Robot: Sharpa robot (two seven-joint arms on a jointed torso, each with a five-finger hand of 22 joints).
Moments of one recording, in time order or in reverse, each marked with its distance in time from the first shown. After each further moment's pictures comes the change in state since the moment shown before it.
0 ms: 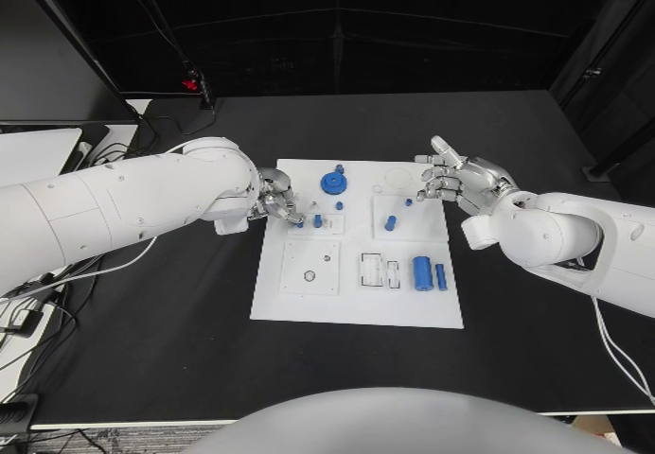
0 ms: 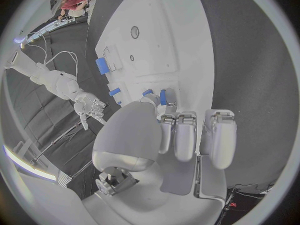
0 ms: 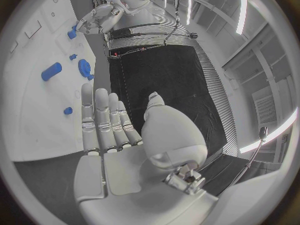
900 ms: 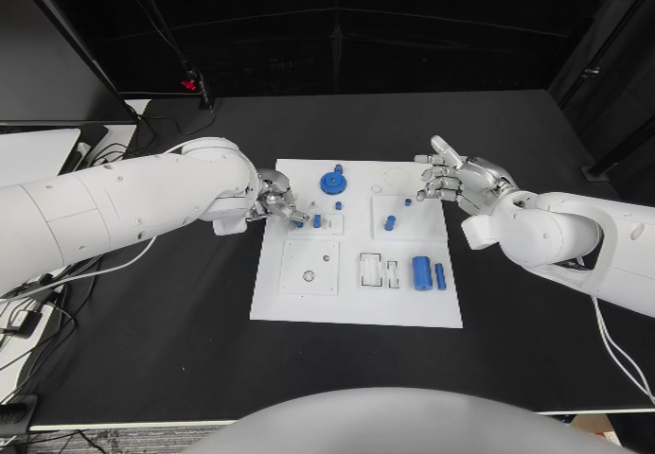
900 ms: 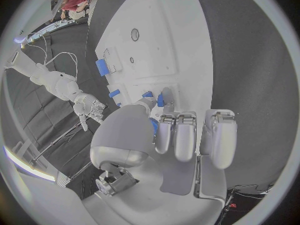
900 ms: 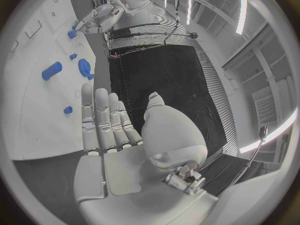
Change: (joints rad) left arm 0.000 0.000 0.000 0.001 0.000 0.016 -0.006; left_hand -0.261 -0.005 -0.013 -0.062 -0.197 -0.035 0.002 -0.026 -0.062 0.007 0.007 0.000 -0.002 0.004 0.004 0.000 0.000 0.000 0.004 0.011 -0.004 0.000; right arm 0.000 -0.004 0.000 0.002 0.000 0.000 0.000; right_hand 0.000 0.000 0.000 0.000 0.000 0.000 0.000 0.004 0.000 0.000 0.000 0.000 -0.001 0.000 0.000 0.002 -0.001 0.000 0.000 0.000 0.000 0.000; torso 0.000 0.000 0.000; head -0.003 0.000
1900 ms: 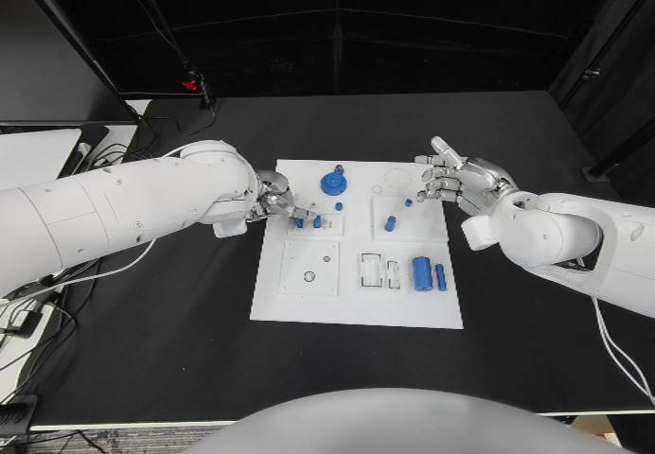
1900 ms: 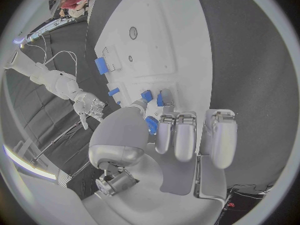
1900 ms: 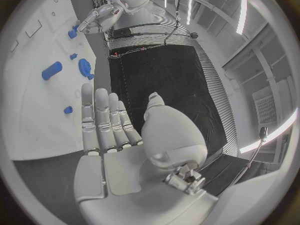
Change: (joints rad) left arm -0.005 -0.009 -0.003 0.007 0.000 -0.035 0.009; left_hand -0.141 0.011 -0.120 0.001 -0.193 -0.020 0.005 0.086 0.043 0.000 0.000 0.000 0.000 -0.001 0.000 0.000 0.000 0.000 -0.004 0.004 0.000 0.000; right arm 0.000 0.003 0.000 -0.003 0.000 0.000 -0.002; right_hand -0.004 0.004 0.000 0.000 0.000 -0.003 -0.003 0.001 0.000 0.000 0.000 0.004 -0.002 0.000 0.000 0.002 -0.002 0.000 0.000 0.000 0.000 0.000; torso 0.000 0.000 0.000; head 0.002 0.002
